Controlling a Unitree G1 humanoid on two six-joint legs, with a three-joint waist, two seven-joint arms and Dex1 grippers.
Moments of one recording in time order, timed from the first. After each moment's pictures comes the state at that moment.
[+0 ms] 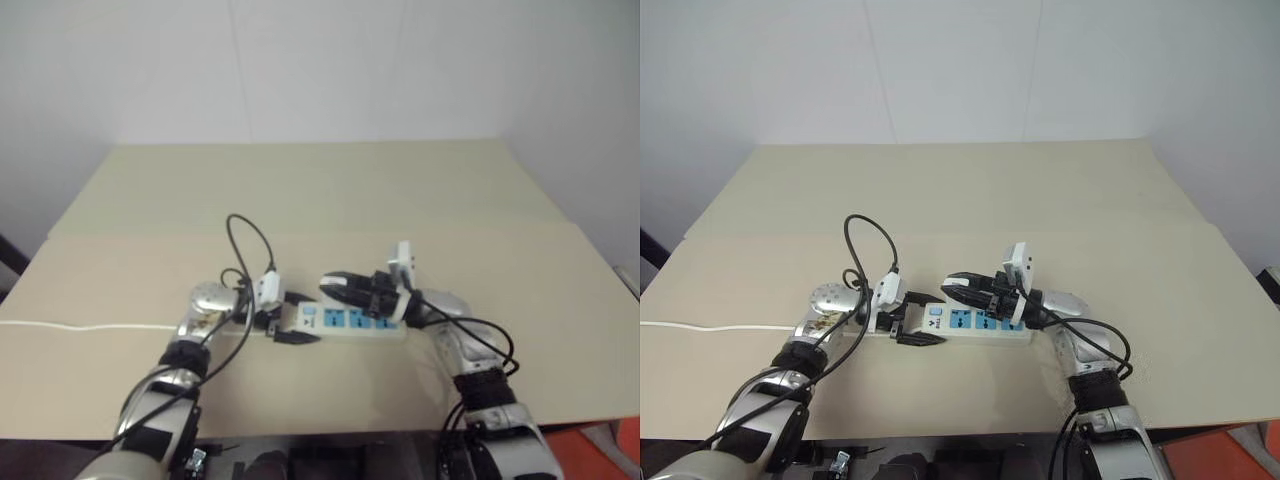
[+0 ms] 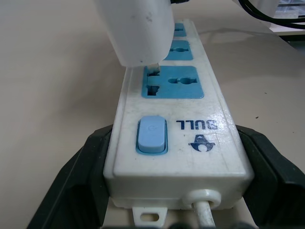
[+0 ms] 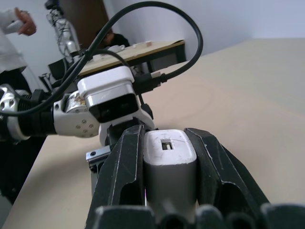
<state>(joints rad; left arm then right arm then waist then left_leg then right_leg) -0.67 0.34 -0.12 0.80 -0.12 -0.32 -1.49 -0.50 -0.26 0.07 0.26 0.43 0.19 1.16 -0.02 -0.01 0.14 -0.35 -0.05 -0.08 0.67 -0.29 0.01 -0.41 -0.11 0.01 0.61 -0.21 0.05</state>
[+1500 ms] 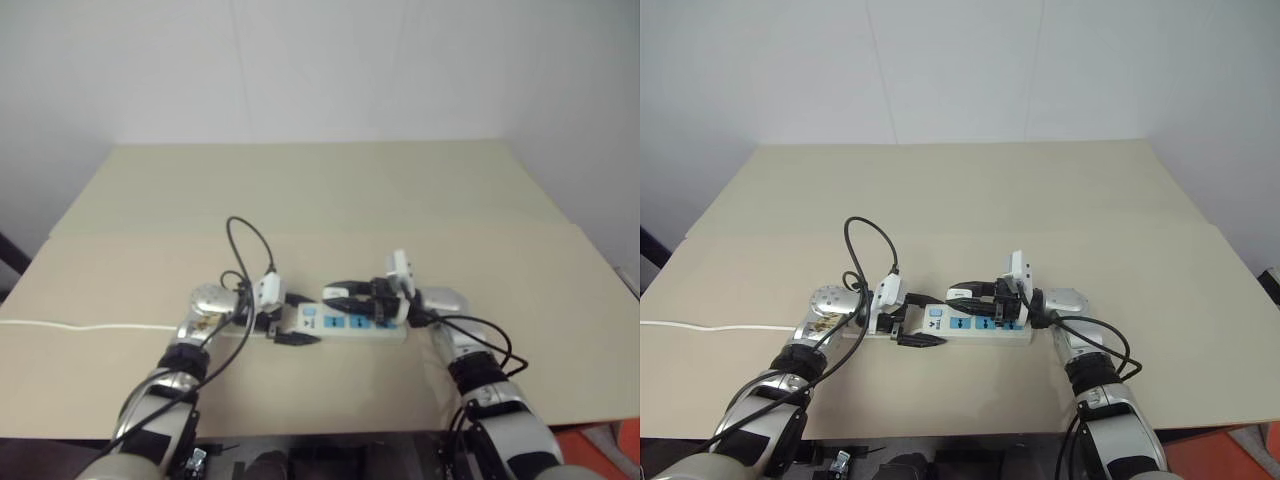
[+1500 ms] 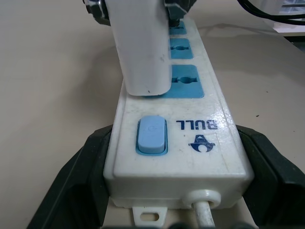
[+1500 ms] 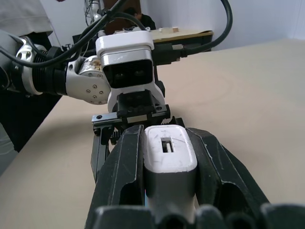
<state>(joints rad) -0.65 0.34 -0.14 0.78 -0.13 -0.30 -1.47 -0.59 -0.27 0.12 0.56 0.36 -0.12 1.33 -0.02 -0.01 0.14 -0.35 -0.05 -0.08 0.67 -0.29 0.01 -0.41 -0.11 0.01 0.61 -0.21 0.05</state>
